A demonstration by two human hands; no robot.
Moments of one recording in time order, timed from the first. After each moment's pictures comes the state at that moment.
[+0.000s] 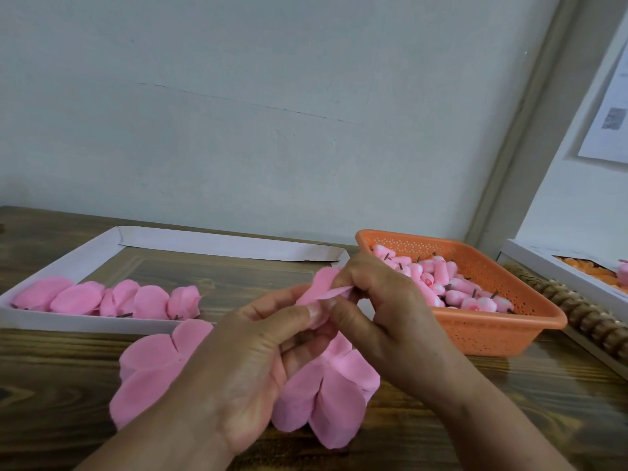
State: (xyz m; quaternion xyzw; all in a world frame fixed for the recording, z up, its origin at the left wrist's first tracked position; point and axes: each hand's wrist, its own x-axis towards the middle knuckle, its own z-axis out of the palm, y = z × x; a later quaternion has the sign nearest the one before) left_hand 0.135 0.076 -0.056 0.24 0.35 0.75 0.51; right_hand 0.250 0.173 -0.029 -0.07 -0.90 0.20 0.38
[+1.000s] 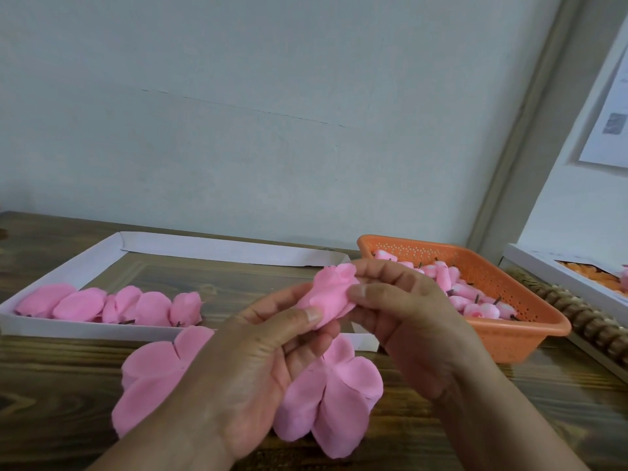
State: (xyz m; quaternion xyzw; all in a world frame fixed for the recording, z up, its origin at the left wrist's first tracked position) left_hand 0.136 0.073 -0.049 0.25 0.31 0.76 0.52; right_hand 0.251 0.183 -0.024 -0.12 -0.61 0.71 0.32
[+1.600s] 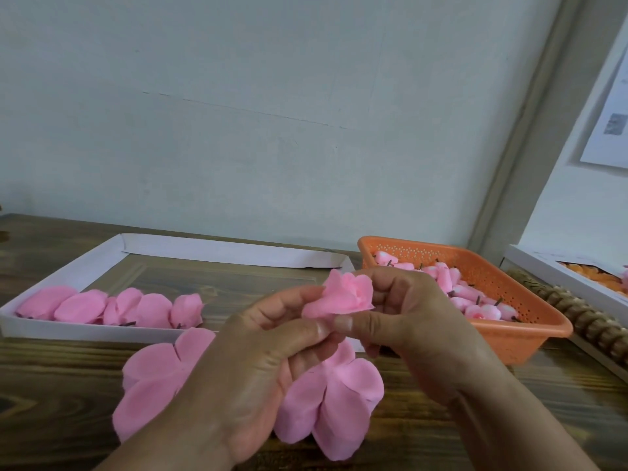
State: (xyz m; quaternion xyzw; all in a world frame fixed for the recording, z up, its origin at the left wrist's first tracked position) left_hand 0.139 0.073 -0.051 0.29 0.35 0.76 0.47; right_hand 0.259 0.178 -0.018 -0.12 -0.75 0.59 0.27
